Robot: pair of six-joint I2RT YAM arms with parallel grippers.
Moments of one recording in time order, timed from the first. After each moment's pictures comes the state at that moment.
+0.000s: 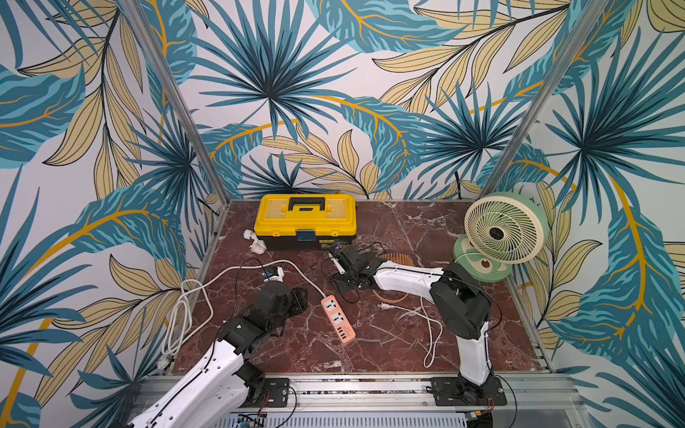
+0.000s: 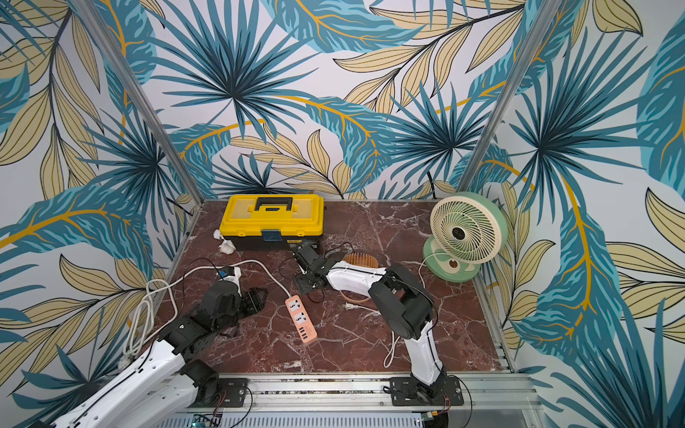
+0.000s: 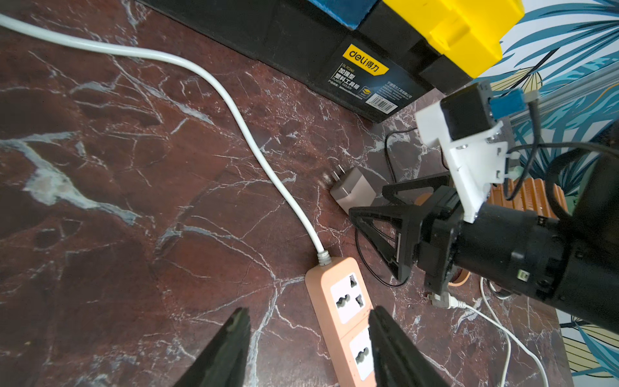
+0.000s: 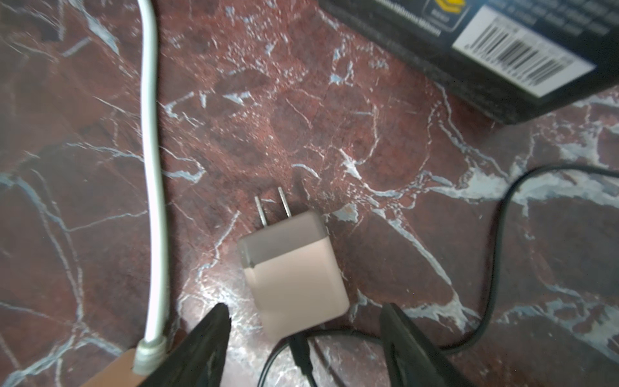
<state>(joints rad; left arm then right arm) -0.51 0.72 0.48 -0.44 -0.09 -0.81 0.81 2.03 1.36 -0.30 0.10 0.20</state>
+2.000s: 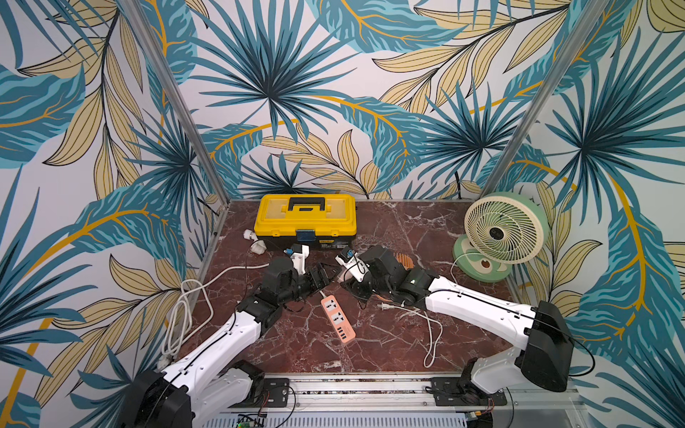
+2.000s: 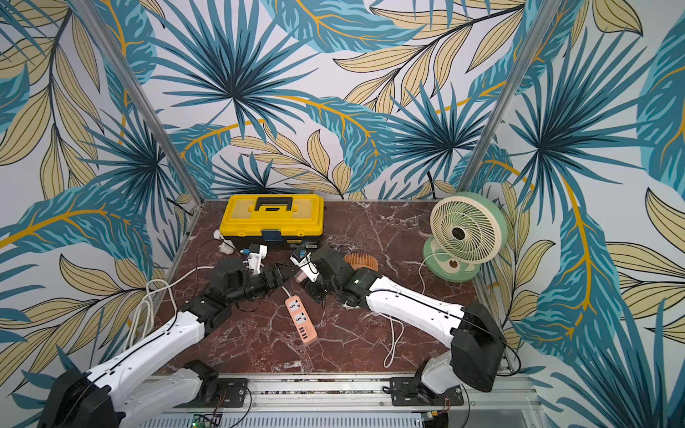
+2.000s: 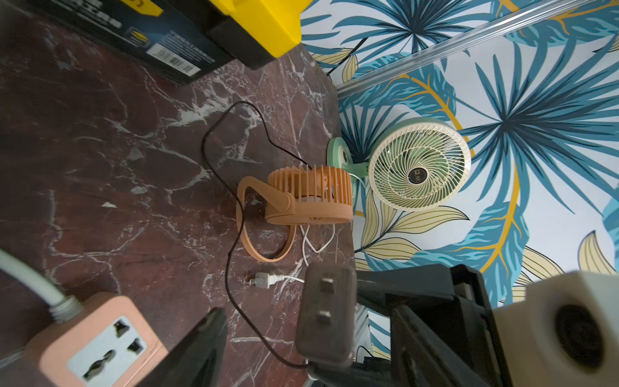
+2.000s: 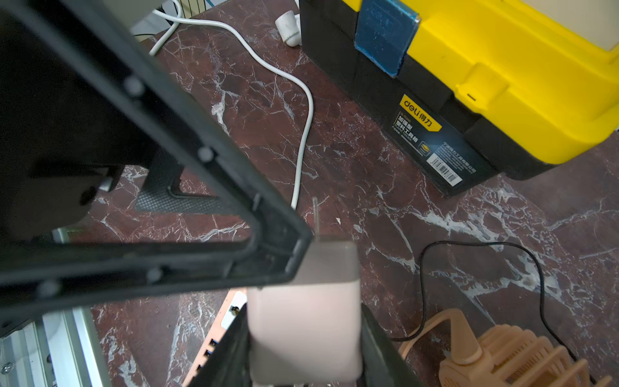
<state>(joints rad) -0.44 1.03 0.57 0.11 0.48 -1.05 0.89 1.48 1.13 -0.36 0.00 -0.01</state>
